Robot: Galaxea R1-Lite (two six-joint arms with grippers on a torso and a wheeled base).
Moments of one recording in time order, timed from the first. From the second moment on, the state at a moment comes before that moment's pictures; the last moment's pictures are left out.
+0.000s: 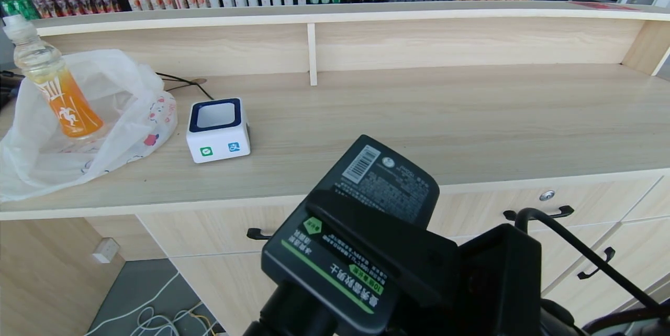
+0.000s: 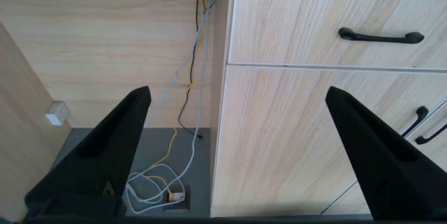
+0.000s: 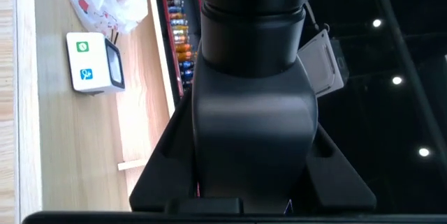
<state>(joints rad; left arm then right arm) 0.00 0.00 0.00 0.00 0.00 0.01 1.21 1.67 -0.53 -1.57 -0.11 -1.84</state>
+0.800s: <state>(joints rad) 0.00 0.00 0.00 0.00 0.00 0.01 1.21 1.69 -0.52 -1.57 -0.11 -1.59</state>
